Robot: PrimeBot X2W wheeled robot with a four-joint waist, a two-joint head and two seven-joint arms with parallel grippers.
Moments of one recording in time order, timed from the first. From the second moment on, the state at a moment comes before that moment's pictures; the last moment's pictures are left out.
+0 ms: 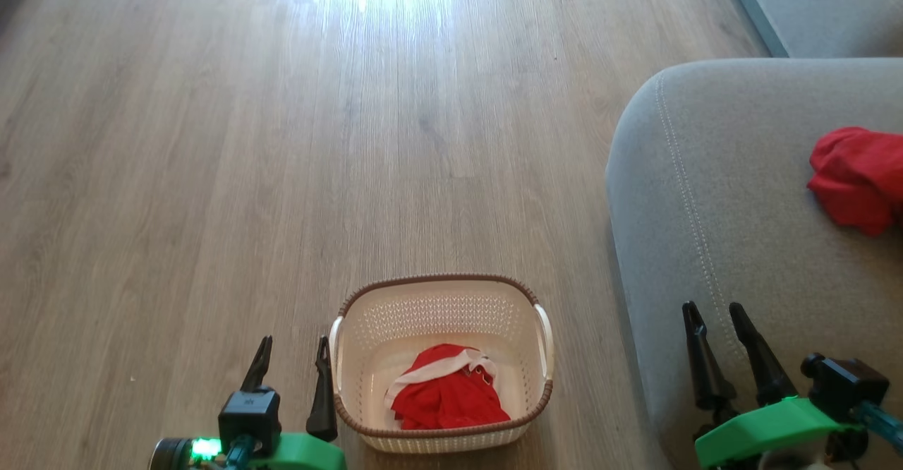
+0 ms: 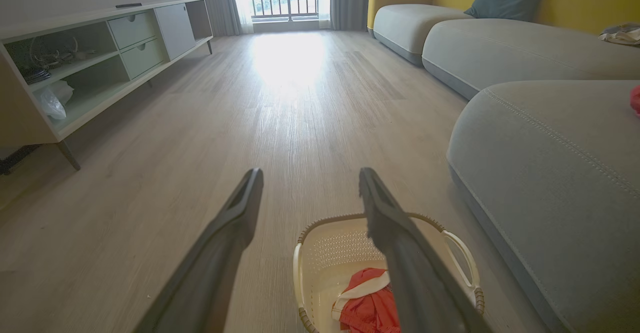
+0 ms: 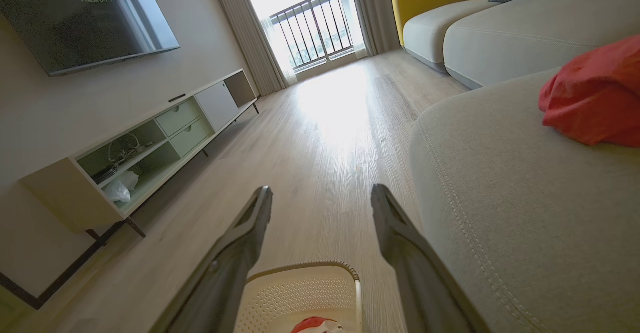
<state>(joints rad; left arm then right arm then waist) 0.11 0.06 -0.25 0.15 -0.12 0.24 -0.26 0.10 -0.14 0.10 0.16 0.51 0.12 -0.25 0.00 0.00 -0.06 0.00</state>
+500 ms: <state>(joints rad) 0.00 0.06 -0.29 0.28 -0.11 0.17 -0.26 0.08 -0.15 0.10 0.15 0.50 0.12 -0.25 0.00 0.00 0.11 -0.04</state>
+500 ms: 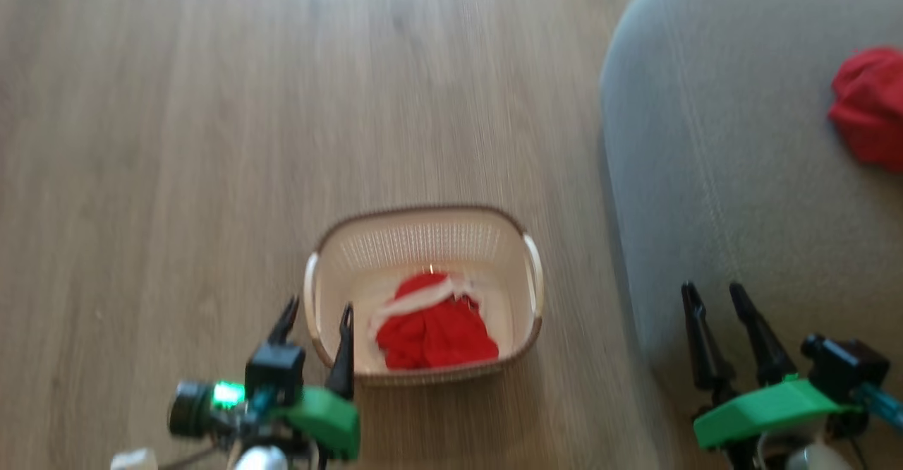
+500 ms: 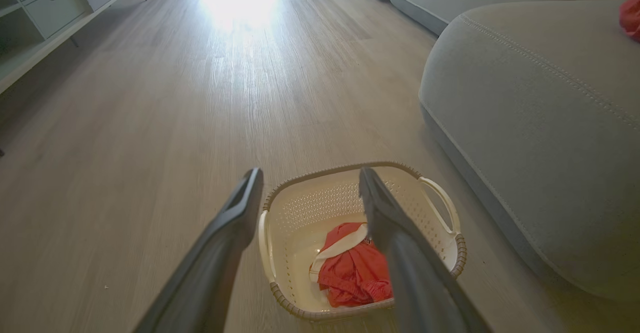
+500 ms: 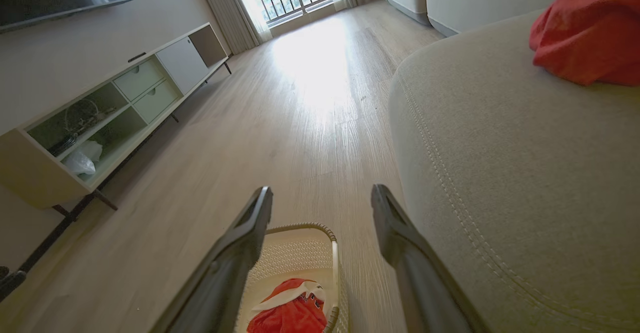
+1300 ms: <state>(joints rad) -0.67 0.15 -0.39 0.72 0.06 0.02 -0.26 -0.19 -0.07 0.17 0.07 0.45 0.12 -0.25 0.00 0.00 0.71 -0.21</state>
